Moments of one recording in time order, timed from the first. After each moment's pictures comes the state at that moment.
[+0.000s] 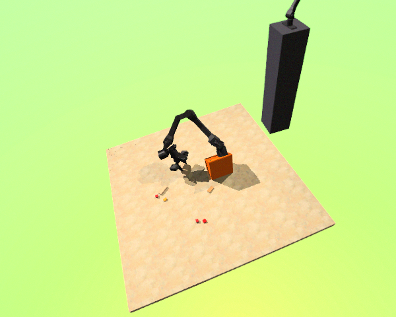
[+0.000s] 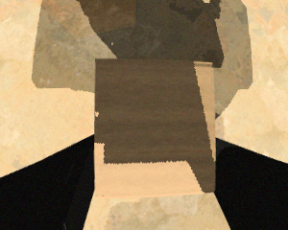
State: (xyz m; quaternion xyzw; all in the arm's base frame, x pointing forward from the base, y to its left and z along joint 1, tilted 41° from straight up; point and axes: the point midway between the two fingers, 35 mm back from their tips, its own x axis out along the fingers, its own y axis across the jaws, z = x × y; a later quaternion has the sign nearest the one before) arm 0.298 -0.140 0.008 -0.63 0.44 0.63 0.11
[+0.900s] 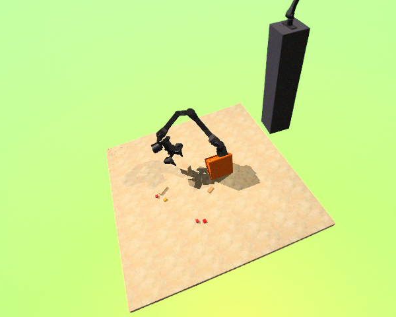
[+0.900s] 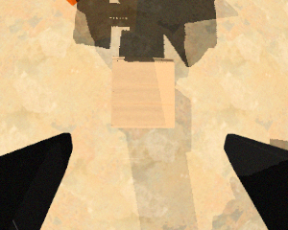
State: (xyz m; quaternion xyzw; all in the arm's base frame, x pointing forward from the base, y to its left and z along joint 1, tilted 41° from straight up) arm 0.316 -0.107 0.076 -0.62 0.44 0.64 0.10
